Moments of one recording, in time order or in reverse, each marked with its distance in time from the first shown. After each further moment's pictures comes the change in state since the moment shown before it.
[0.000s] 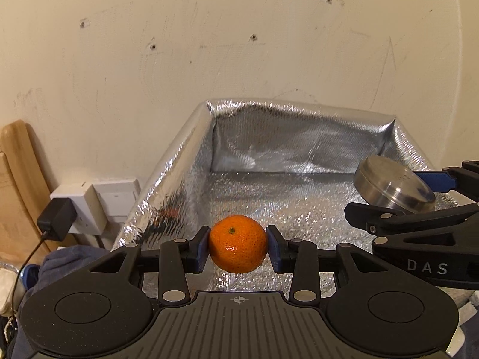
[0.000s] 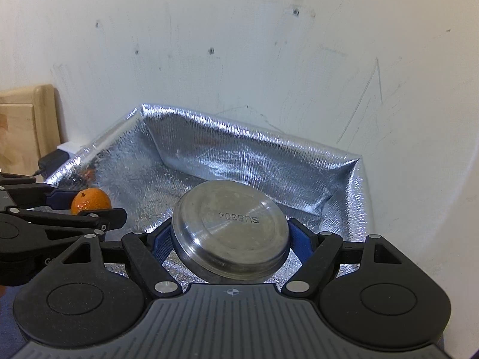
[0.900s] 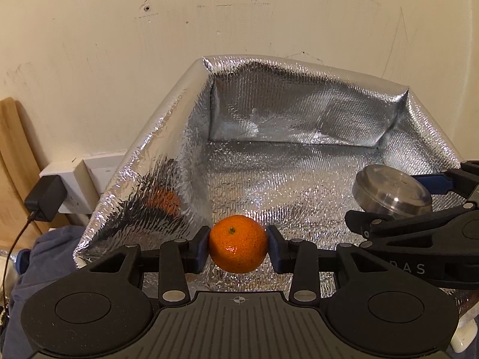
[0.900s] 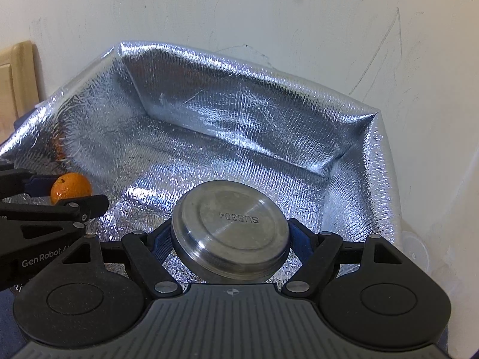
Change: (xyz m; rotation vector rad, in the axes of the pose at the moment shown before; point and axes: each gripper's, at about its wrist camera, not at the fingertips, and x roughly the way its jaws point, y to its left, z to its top) left arm 0.026 0.002 -0.010 0.000 0.081 -0.003; right arm 0.043 0.001 -0.006 -0.026 0.165 -0.041
